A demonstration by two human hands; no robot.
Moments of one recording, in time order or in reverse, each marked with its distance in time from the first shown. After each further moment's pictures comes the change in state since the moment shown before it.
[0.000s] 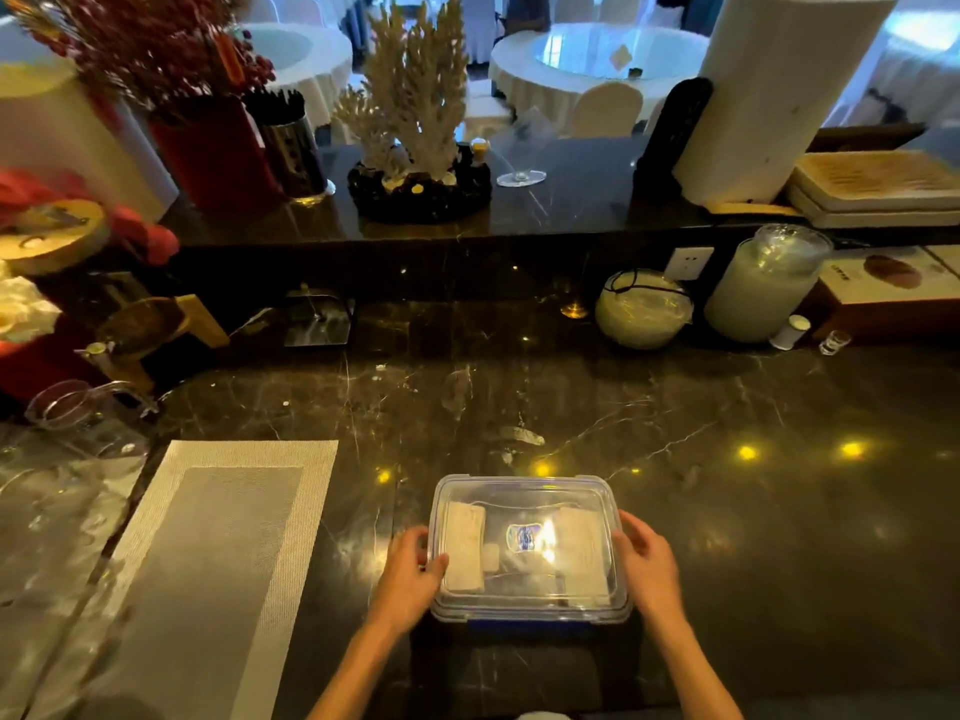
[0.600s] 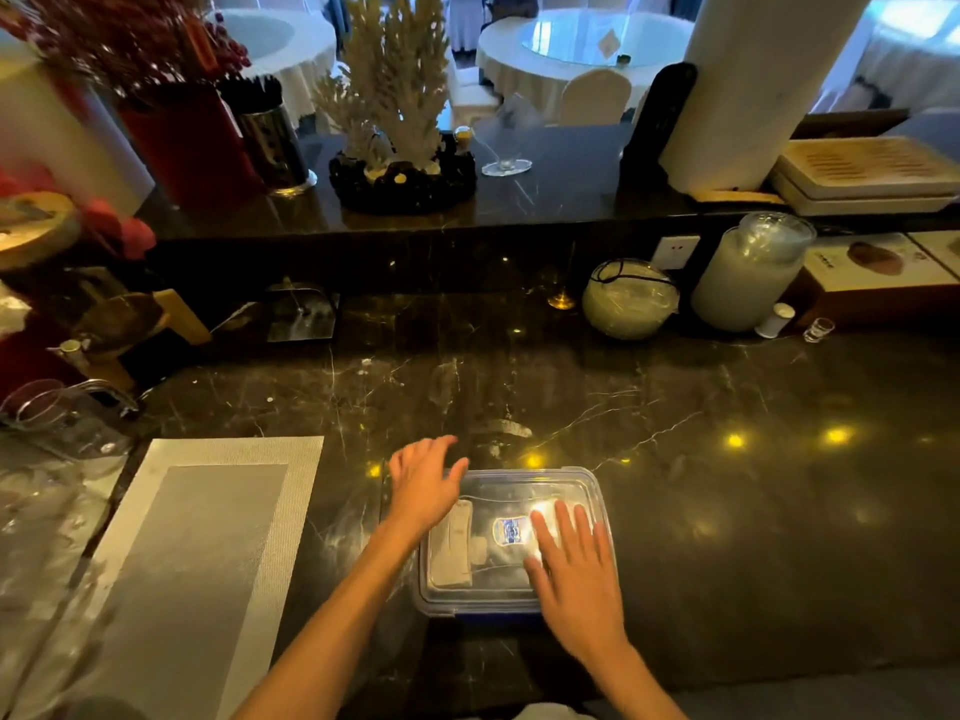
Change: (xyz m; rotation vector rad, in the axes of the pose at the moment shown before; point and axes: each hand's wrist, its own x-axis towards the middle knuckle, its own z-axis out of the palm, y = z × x) left_hand 0.081 0.068 0.004 0.445 0.172 0.285; right_hand -0.035 0.023 0.045 -0.927 -0.080 -0.601
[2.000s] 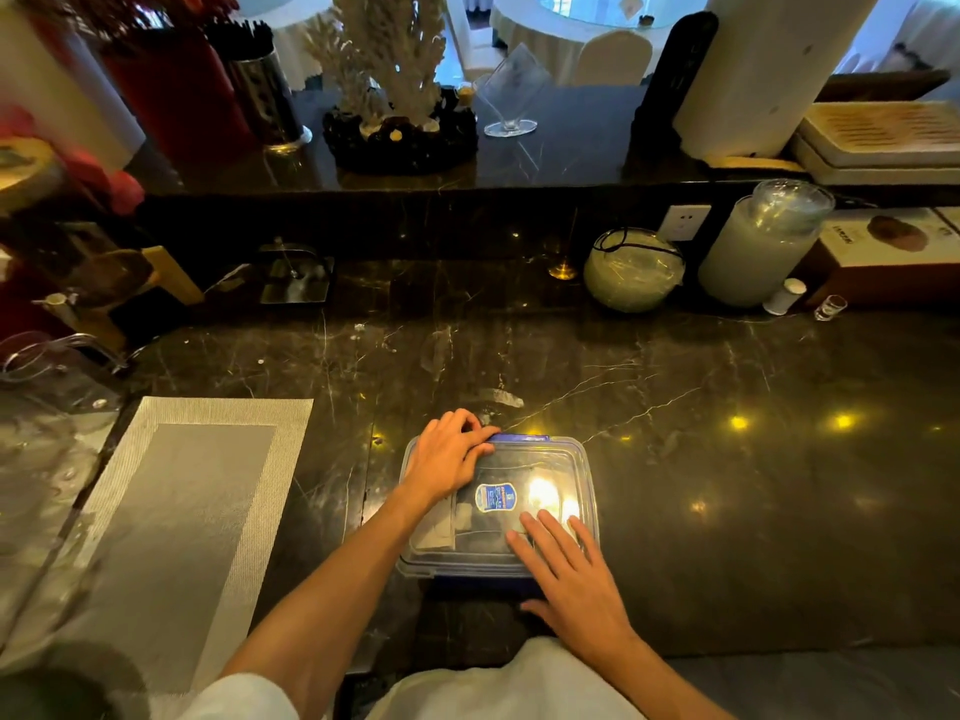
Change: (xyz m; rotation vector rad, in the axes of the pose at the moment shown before) left_hand 0.011 0.007 0.049 0.195 -0.049 0.393; right_hand -0.030 0.039 0.001 -0.203 -0.198 -0.415
